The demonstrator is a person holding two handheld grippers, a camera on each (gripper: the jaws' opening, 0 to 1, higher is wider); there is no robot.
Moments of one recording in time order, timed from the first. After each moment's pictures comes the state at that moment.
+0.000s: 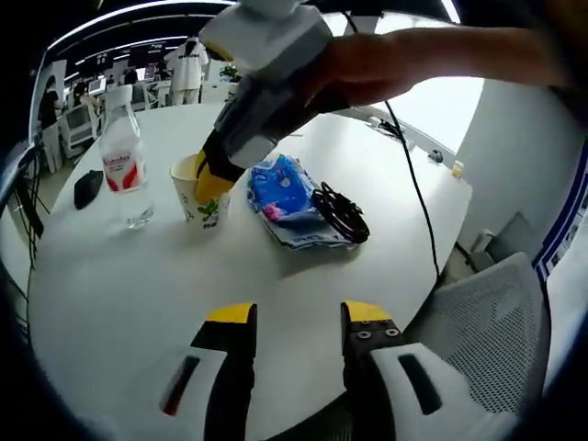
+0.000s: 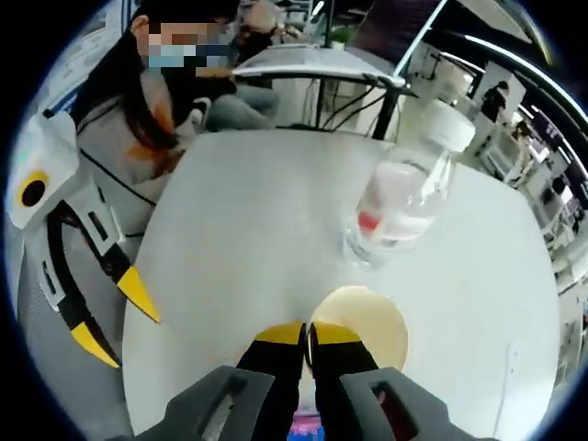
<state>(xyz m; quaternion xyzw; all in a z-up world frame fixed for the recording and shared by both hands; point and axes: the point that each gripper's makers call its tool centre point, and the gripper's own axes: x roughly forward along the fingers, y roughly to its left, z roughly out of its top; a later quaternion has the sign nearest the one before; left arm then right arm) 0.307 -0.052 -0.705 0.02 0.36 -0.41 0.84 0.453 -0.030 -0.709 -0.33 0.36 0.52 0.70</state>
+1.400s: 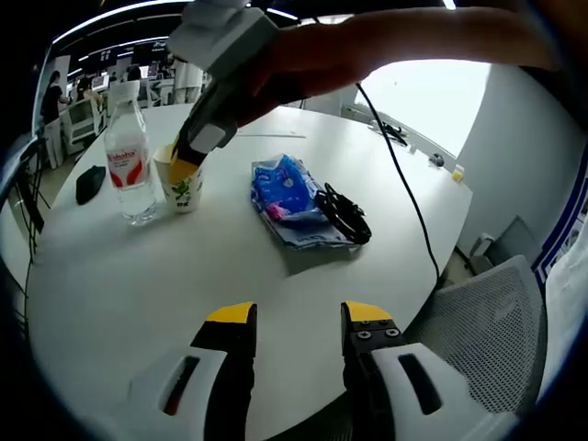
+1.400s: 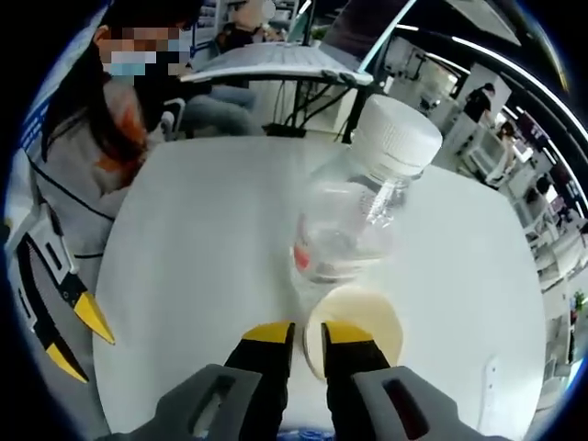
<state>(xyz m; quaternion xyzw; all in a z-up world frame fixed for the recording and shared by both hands) 0.306 -0.049 -0.706 0.02 0.36 -0.41 0.84 0.489 -0.021 -0.701 -0.34 0.35 0.48 0.73</state>
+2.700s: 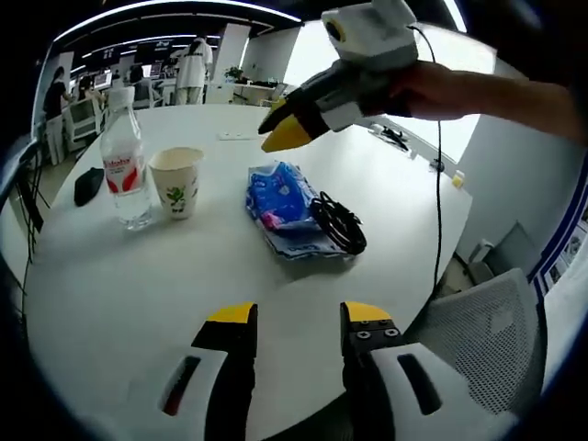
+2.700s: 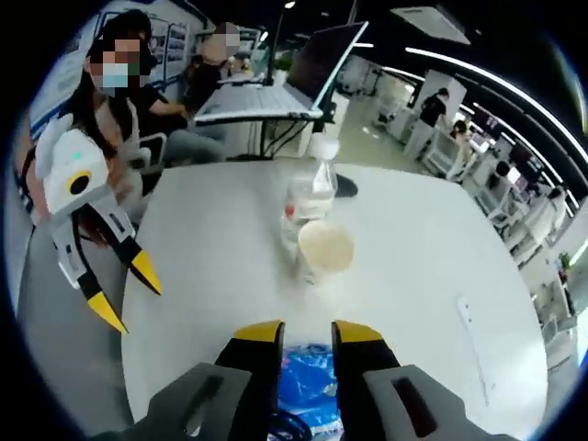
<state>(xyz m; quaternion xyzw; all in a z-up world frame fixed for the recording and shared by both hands) 0.306 -0.059 -0.698 0.01 0.36 -0.41 0.84 0.438 -0.132 -0.649 -0.27 0.31 0.42 0.81</state>
